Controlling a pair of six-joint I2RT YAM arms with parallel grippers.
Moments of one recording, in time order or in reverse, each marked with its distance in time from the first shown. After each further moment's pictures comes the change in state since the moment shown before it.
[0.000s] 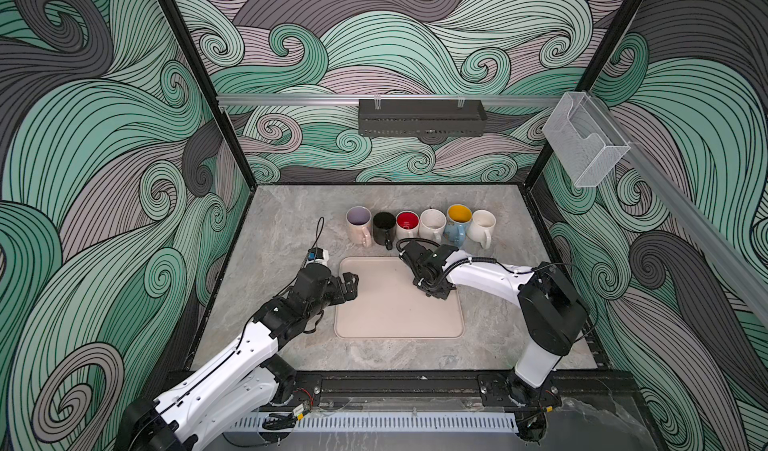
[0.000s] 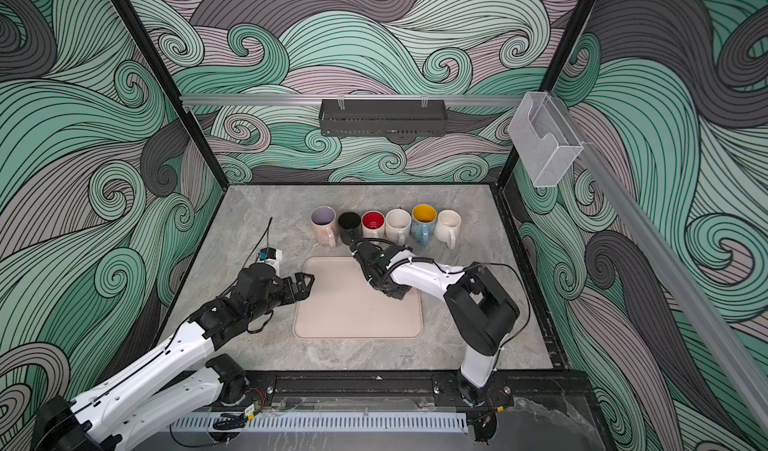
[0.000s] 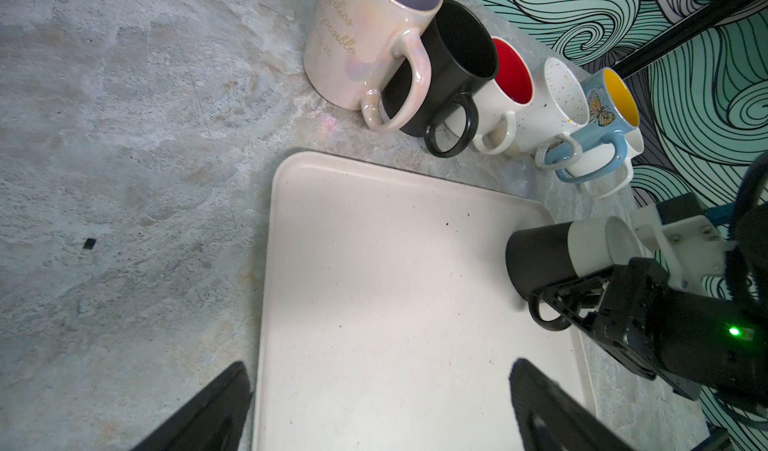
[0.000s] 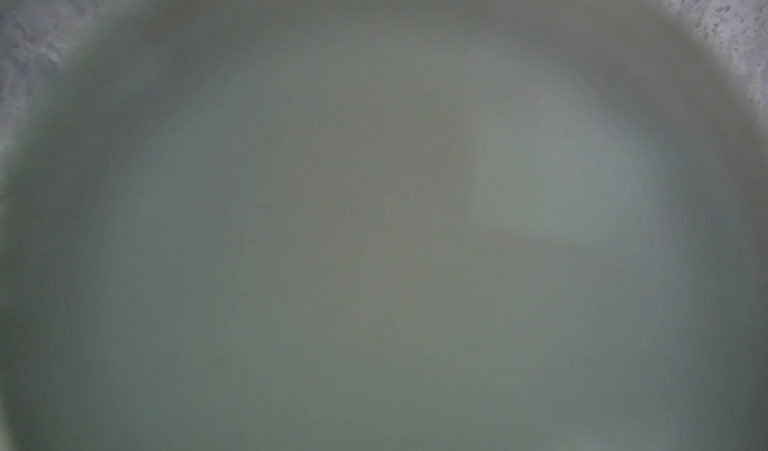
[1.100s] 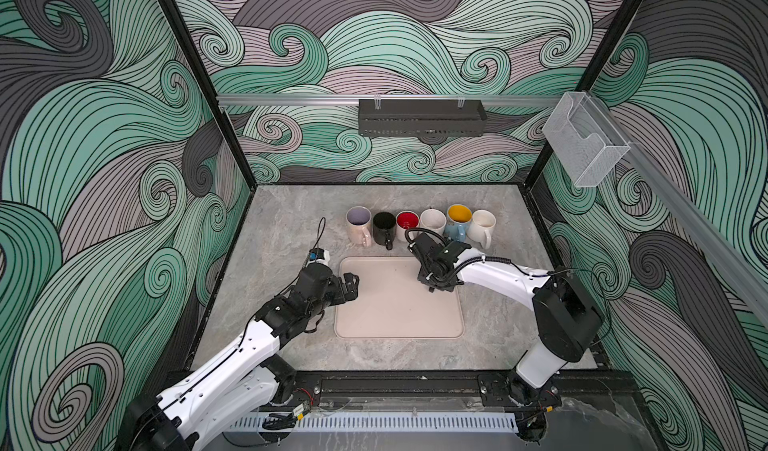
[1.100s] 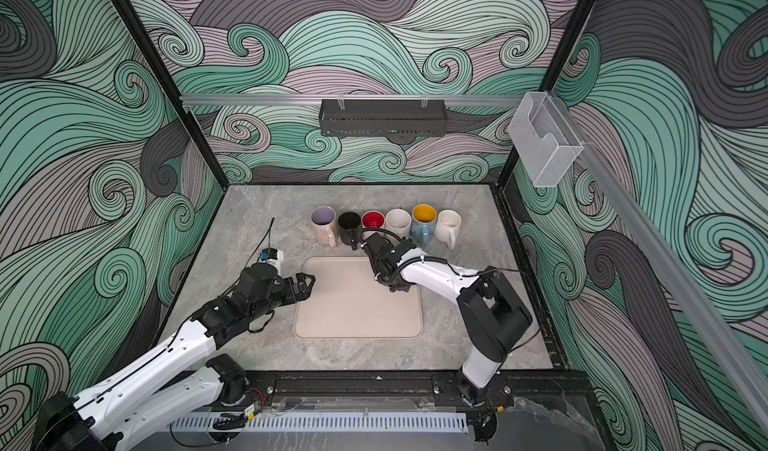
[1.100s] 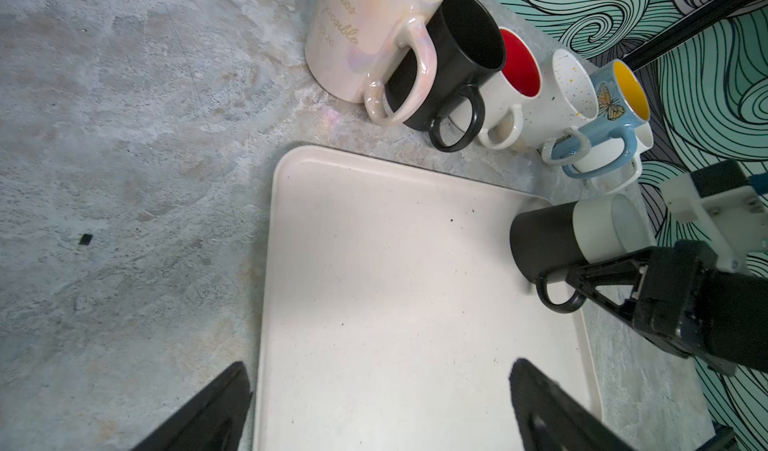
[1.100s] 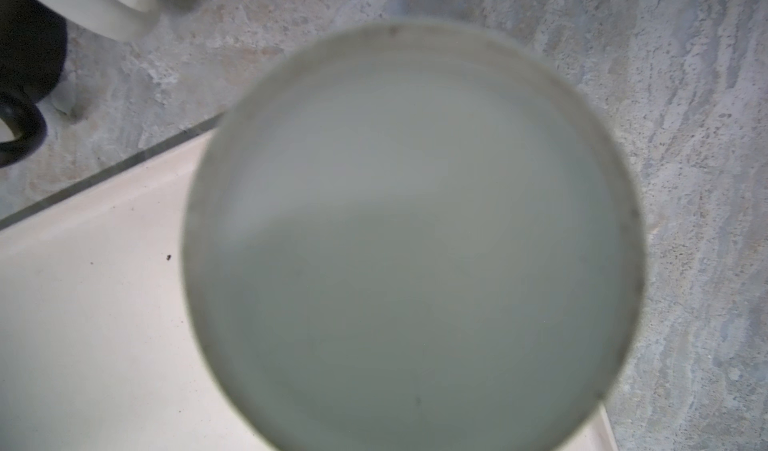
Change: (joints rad) left arm 0.000 0.017 -0.003 0.005 0.003 0.000; right arm -0.063 -0.071 -0.019 0.068 -0.038 -0.208
